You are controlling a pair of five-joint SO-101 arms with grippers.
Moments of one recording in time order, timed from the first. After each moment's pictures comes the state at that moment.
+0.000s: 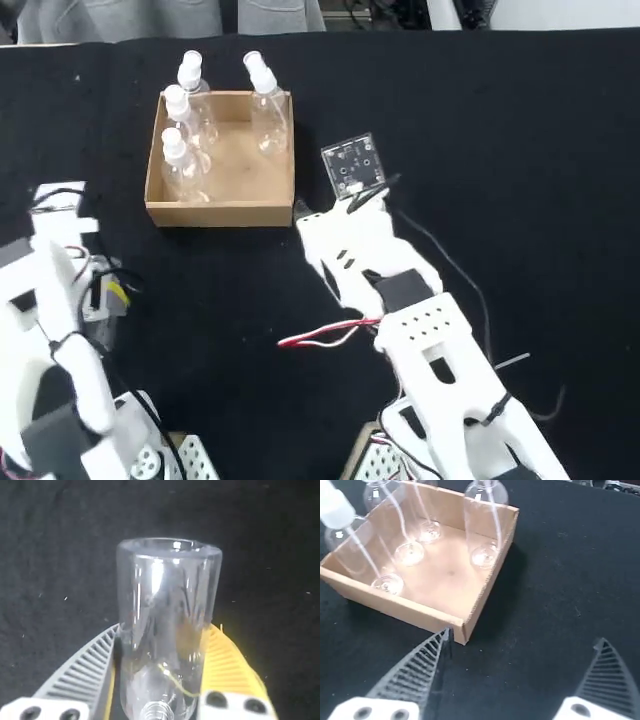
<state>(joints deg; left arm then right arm) -34.8 -23.1 45.0 66.9 -28.5 -22.5 -41.1 59.6 26.3 -0.2</state>
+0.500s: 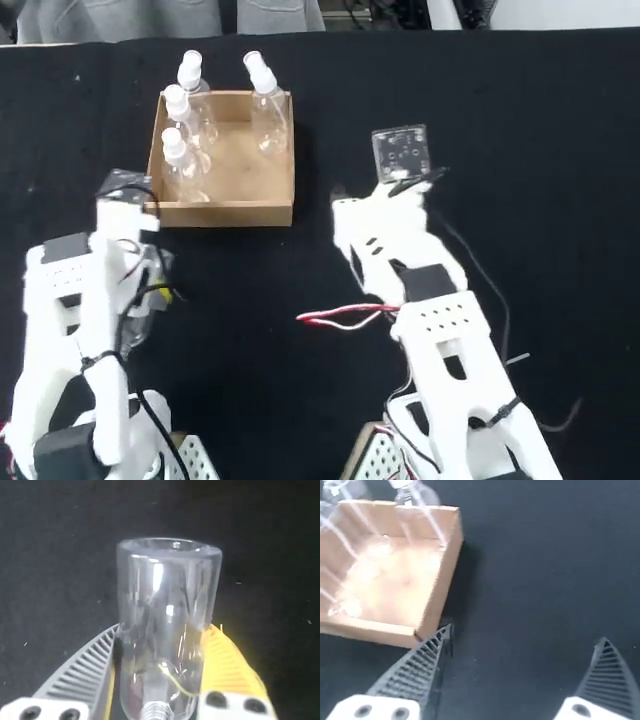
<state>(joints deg) -18.6 -28.9 48.0 66.9 -28.5 -13.3 -41.1 59.6 26.3 -5.2</state>
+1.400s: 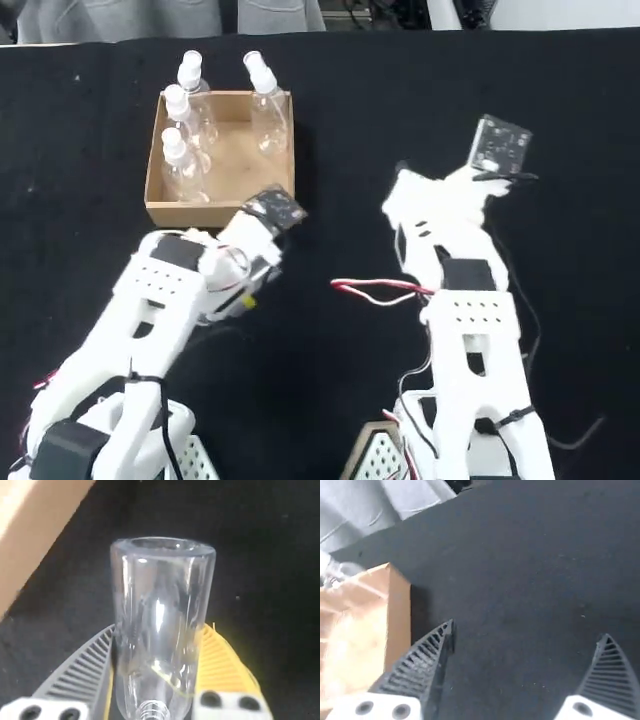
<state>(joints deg) 12.7 -28.9 48.1 59.8 -34.8 -0.1 -41.1 56.9 26.3 -20.7</state>
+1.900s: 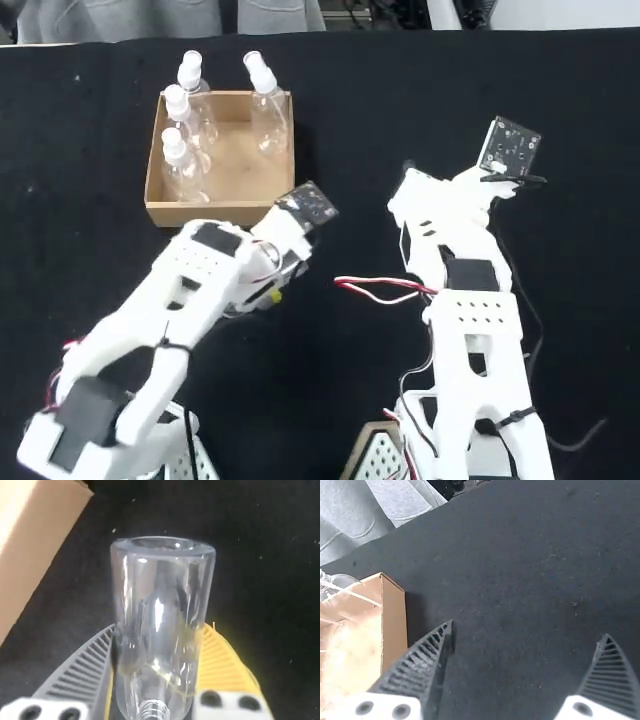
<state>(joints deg) 19.3 -16.2 42.2 53.7 -31.1 1.2 -41.1 56.9 26.3 -21.9</state>
